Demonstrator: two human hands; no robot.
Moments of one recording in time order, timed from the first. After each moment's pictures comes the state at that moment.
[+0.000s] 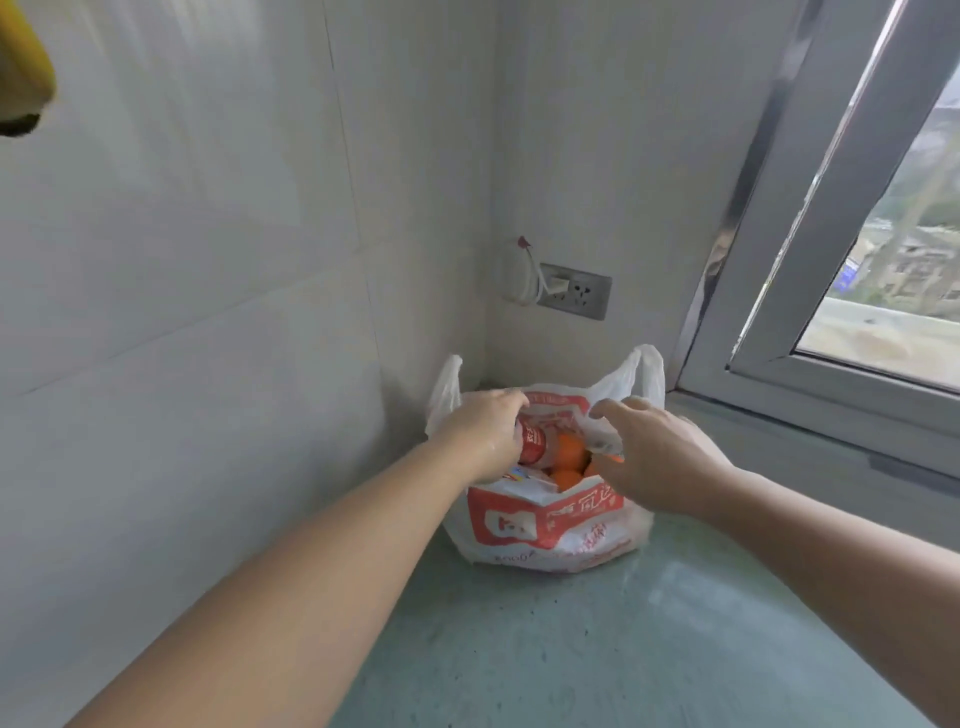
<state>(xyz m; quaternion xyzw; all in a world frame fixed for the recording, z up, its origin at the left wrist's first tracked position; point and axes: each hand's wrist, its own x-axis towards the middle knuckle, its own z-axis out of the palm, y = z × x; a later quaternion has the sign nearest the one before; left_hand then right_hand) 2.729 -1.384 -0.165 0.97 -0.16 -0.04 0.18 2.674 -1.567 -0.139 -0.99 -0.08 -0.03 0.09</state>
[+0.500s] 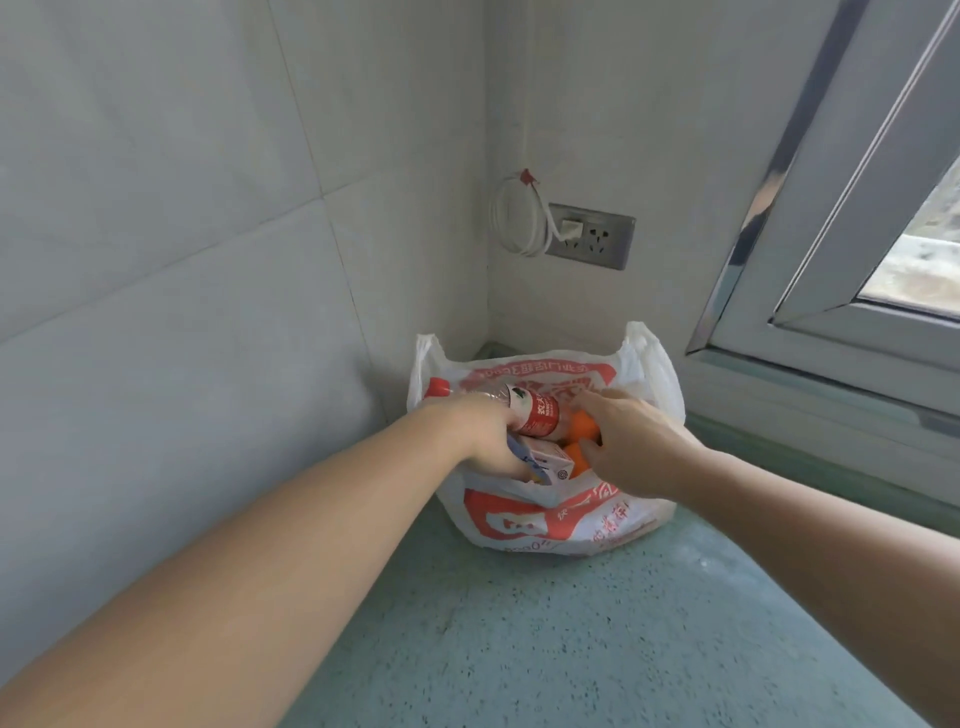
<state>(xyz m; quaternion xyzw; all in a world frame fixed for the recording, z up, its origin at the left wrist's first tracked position) 2.773 -1.379 -0.189 0.95 -0.19 -0.25 -0.01 2.733 -1.553 -0.199 -0.98 -0.10 0.04 0.14</state>
